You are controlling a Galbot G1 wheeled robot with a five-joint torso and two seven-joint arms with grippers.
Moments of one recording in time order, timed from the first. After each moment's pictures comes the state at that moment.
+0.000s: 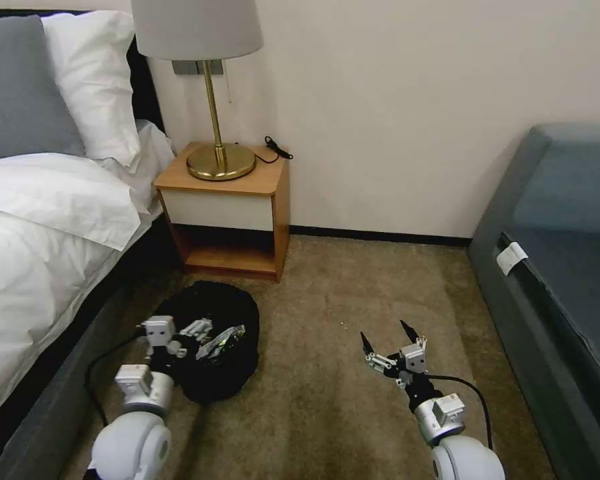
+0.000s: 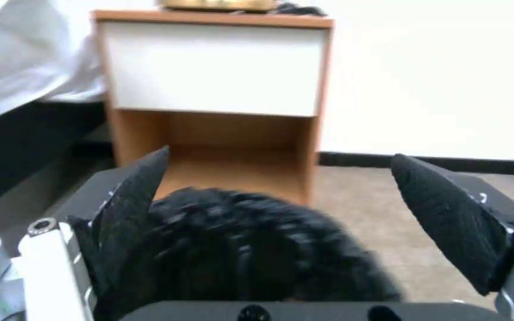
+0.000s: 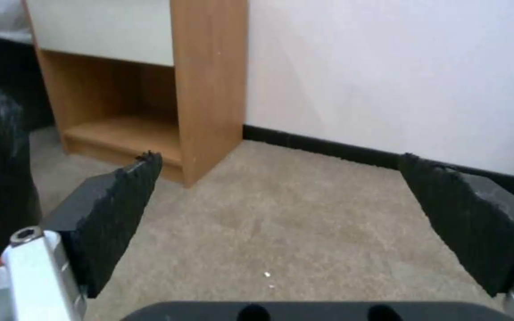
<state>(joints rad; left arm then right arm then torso) 1.49 -1.30 -0.50 -1.99 -0.26 0.00 -0.01 -1.52 1.51 0.59 1.82 0.03 0.17 -0.28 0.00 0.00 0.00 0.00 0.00</state>
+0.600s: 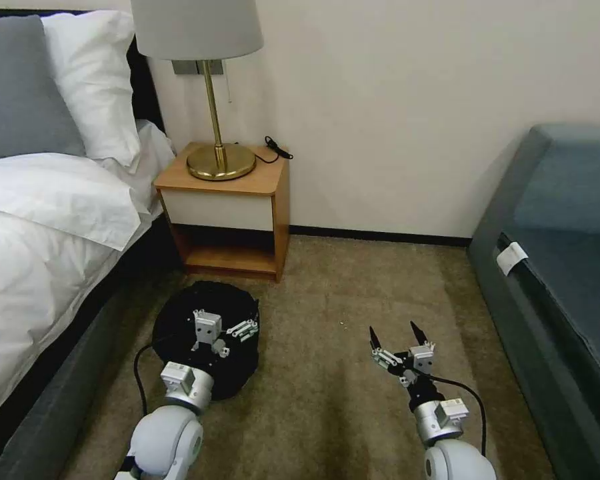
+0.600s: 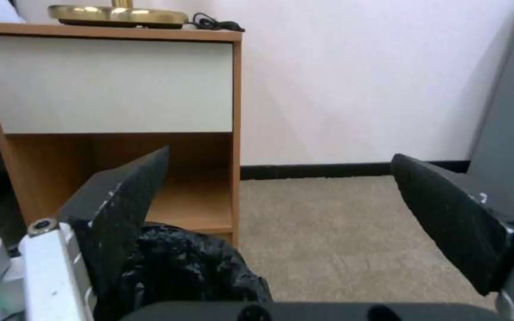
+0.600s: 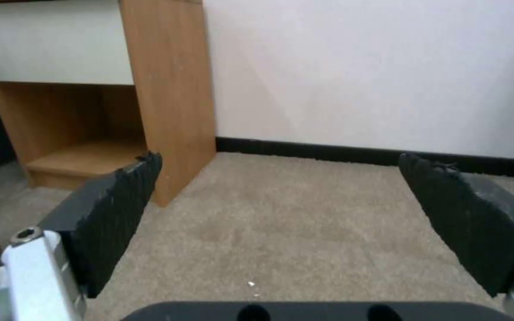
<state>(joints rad) 1.41 -1.31 -0.40 -1.93 -0.22 -0.04 0.06 -1.50 1.61 0.66 1.77 0.05 0.22 -0.30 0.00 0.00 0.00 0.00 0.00</state>
